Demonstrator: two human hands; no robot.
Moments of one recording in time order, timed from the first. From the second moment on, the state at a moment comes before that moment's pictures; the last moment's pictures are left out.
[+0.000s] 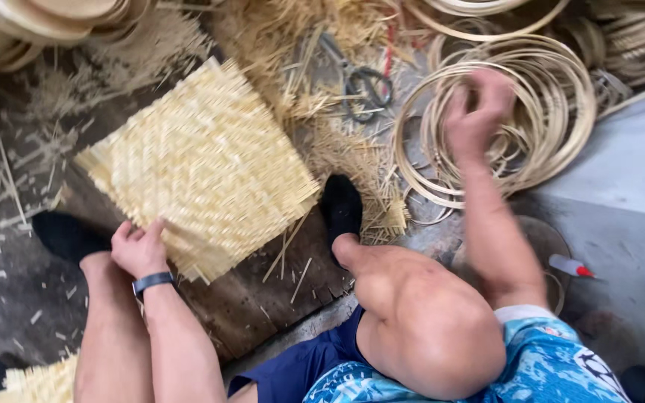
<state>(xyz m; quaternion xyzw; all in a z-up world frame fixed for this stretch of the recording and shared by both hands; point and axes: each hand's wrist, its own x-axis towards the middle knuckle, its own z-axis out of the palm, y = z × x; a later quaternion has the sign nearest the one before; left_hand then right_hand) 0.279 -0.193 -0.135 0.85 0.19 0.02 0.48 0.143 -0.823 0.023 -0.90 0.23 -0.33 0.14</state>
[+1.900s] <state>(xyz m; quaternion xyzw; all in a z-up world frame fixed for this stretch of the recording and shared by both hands) 0.227 -0.409 0.158 0.48 0.12 -0.35 0.79 0.211 -0.569 0.215 -0.88 -0.37 -0.23 0.17</state>
